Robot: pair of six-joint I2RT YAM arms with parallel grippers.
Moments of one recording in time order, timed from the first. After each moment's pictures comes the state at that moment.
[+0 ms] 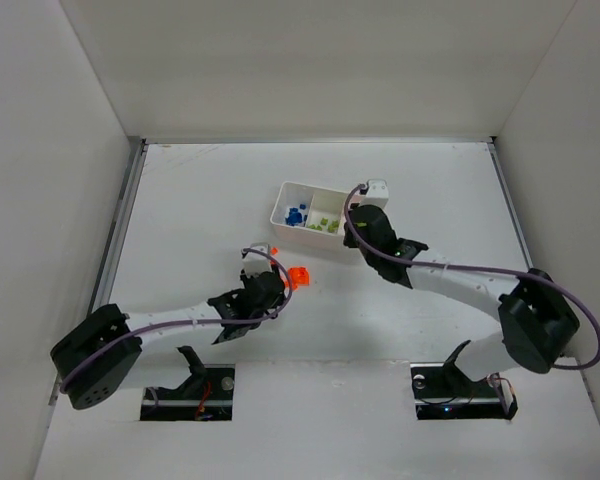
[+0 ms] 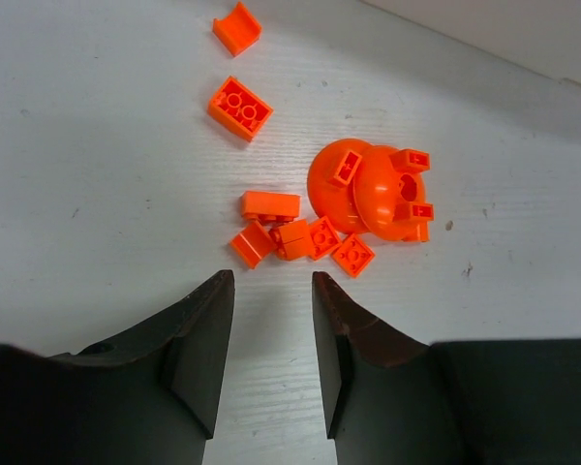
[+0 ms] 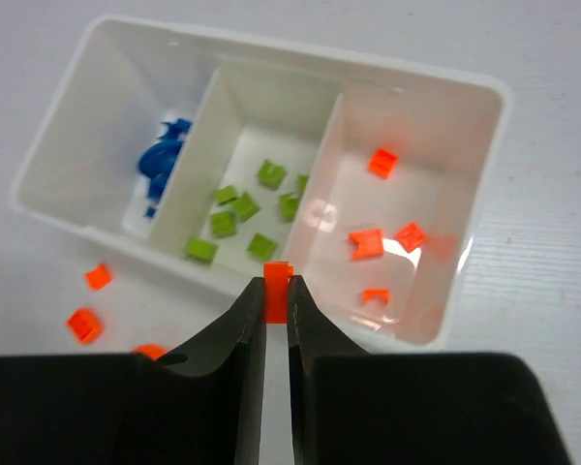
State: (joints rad) left arm -0.93 1.18 0.37 0.08 -0.56 -0.77; right arm 0.79 1.41 0.87 0.06 0.51 0.49
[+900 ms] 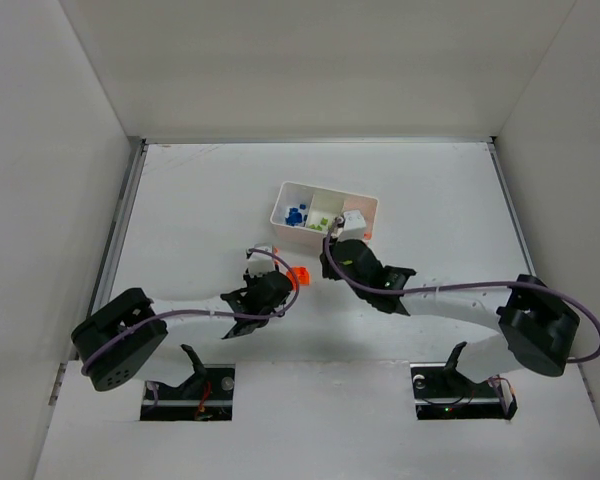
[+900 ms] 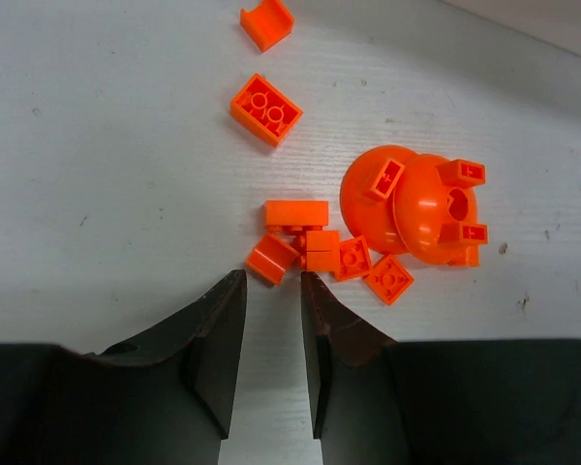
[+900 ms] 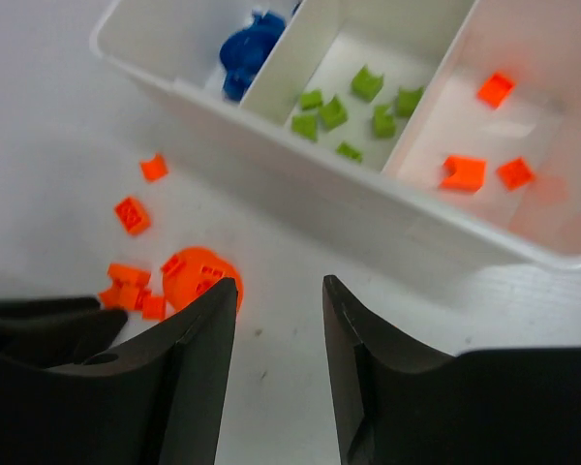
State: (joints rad) left arm -0.95 1.33 0.40 0.12 -0.64 -0.78; right arm 0.93 1.42 0.78 0.14 0.52 0.46
